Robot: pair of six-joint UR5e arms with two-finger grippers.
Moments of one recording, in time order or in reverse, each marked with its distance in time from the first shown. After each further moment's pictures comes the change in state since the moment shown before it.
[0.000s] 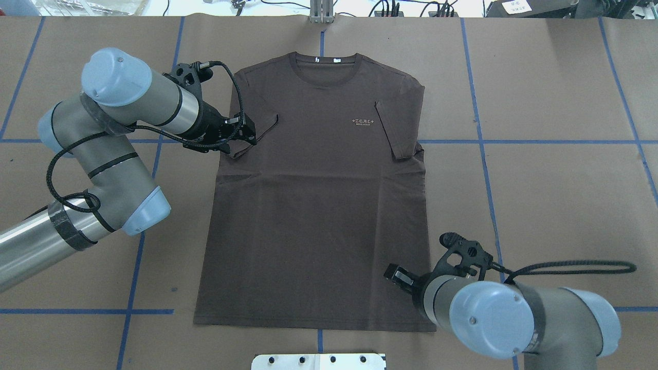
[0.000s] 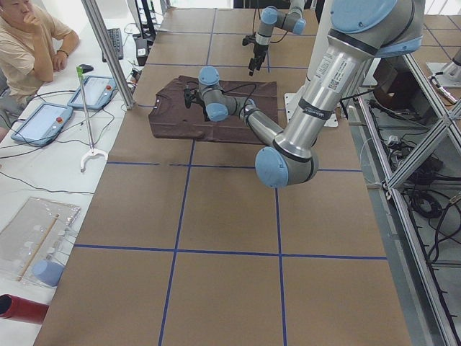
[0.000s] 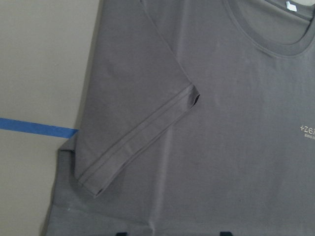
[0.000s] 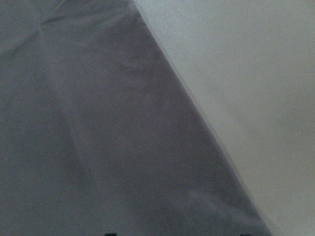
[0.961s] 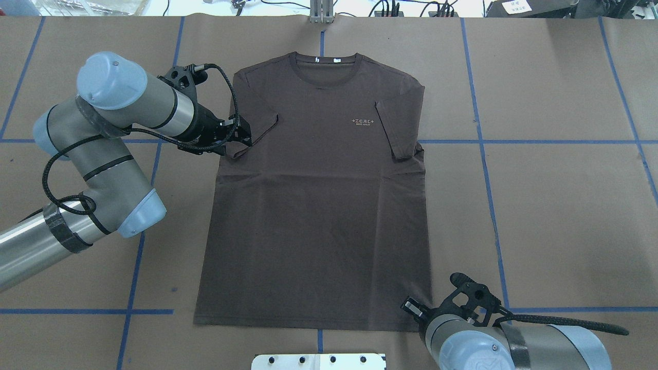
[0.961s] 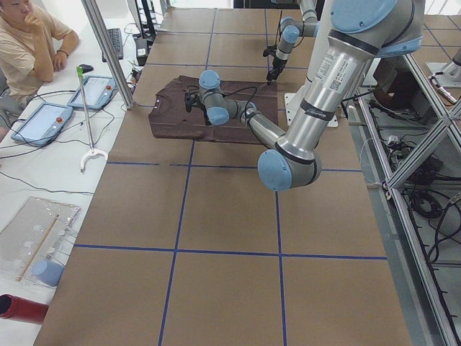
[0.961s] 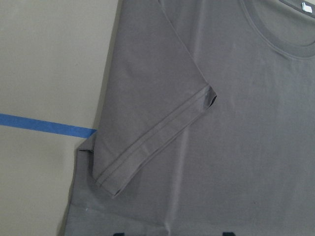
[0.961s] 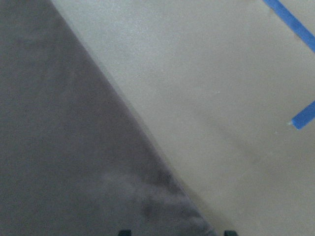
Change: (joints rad) left arm 0.000 0.016 -0.004 -0.002 0.006 -0.001; right arm -0.093 -0.036 -0.031 -0.065 -0.065 0.179
